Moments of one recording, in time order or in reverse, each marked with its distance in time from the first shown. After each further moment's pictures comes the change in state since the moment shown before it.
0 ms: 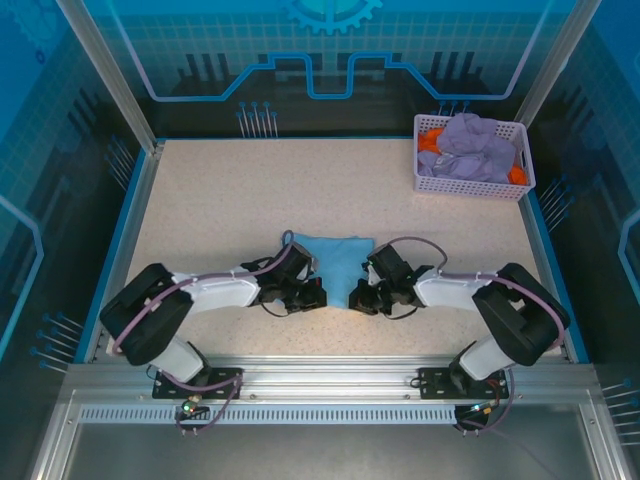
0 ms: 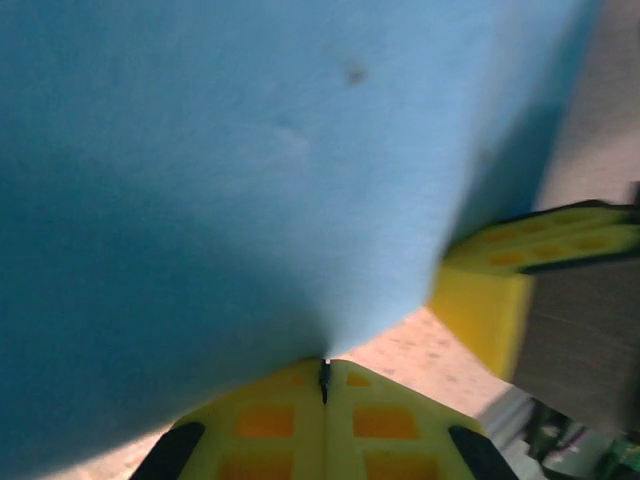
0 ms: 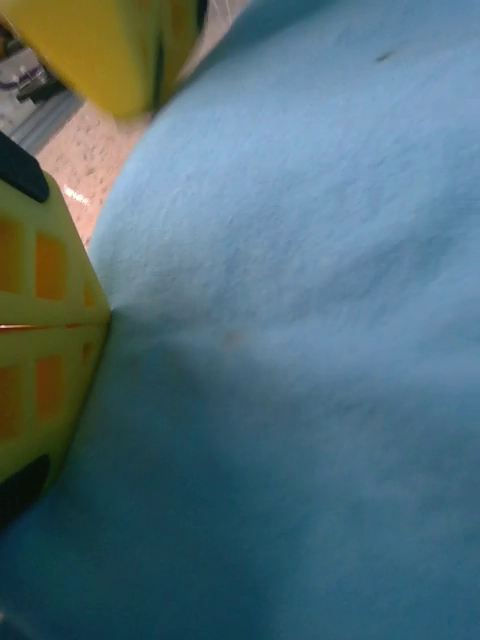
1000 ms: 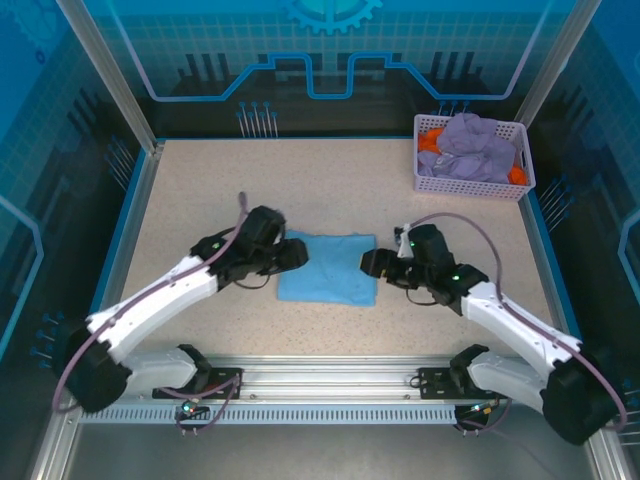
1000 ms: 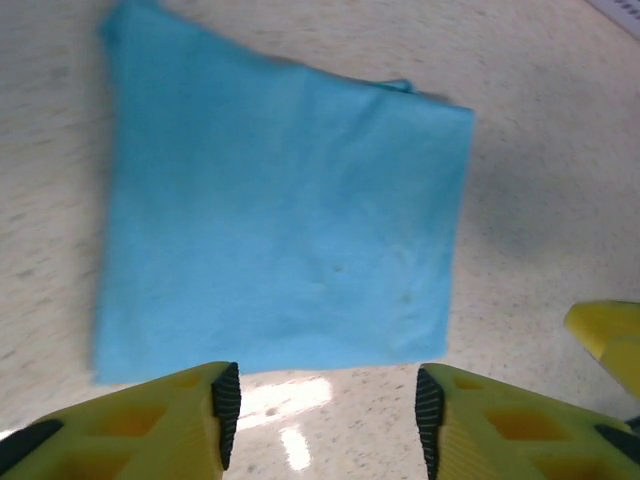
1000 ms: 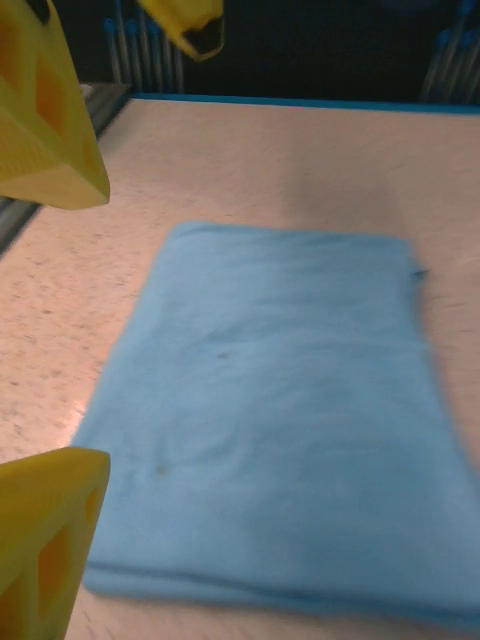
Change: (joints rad) left arm 0.063 -0.299 0.336 -0.510 -0.374 0.066; right arm -0.166 -0.512 0.026 -0.156 0.126 -0.069
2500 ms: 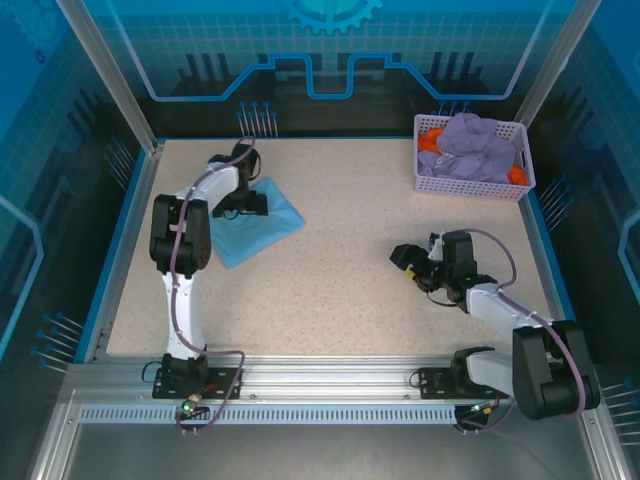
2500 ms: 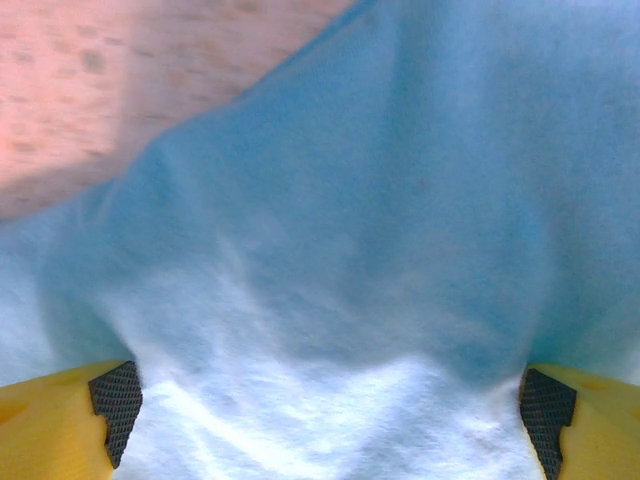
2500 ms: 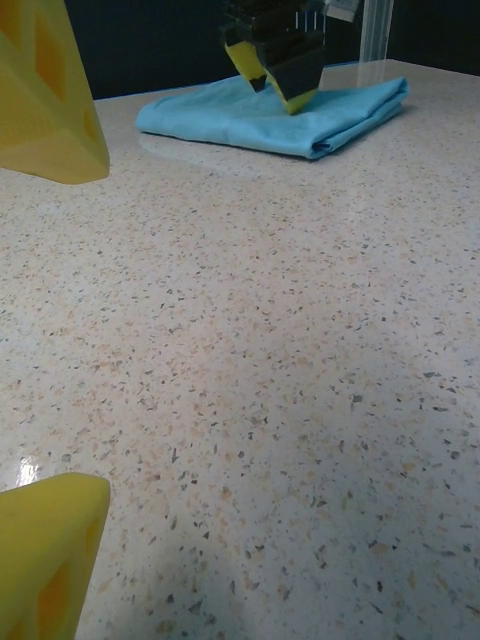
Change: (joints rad) left arm 0.575 0.930 0.729 -0.291 -0.201 0.547; right arm -0.360 0.173 -0.214 0.305 -0.178 0.036
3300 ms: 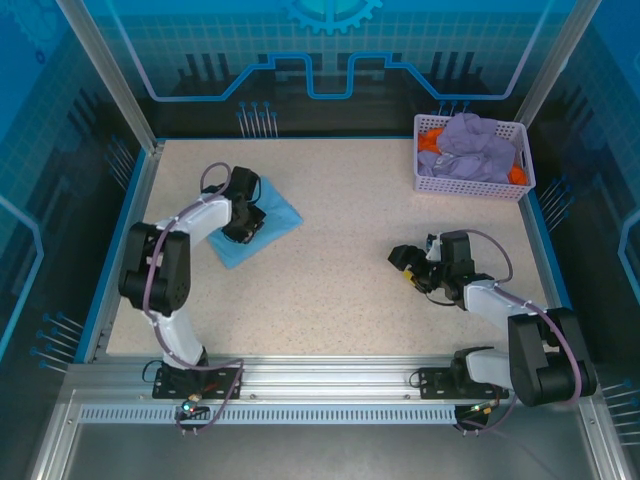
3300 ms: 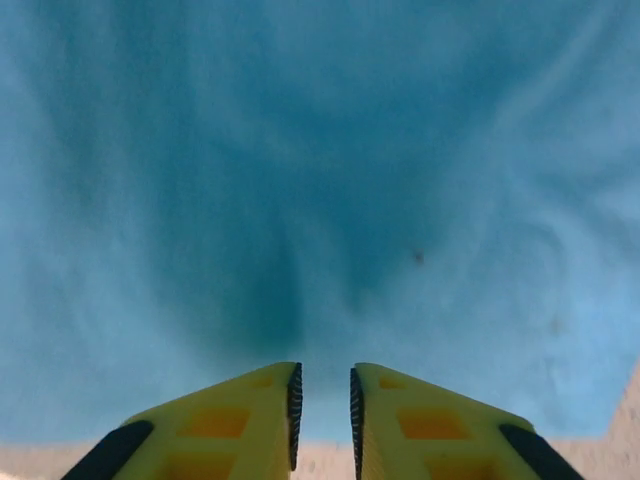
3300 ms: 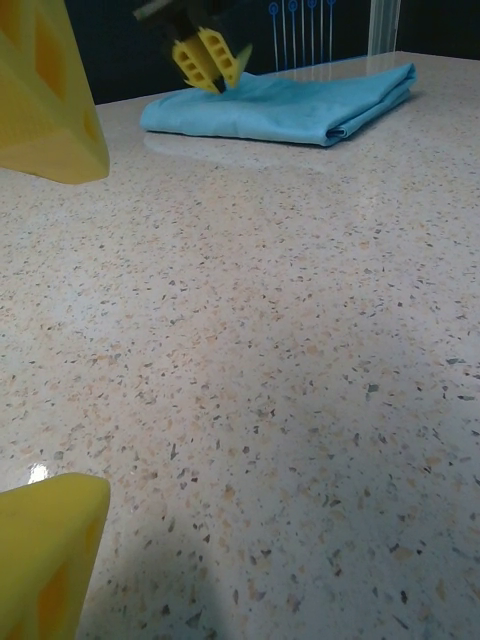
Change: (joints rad) left arm -0.082 -0.341 -0.481 0.281 0.147 -0.872; right arm 0.000 0.059 0.000 0.037 -0.027 0.007
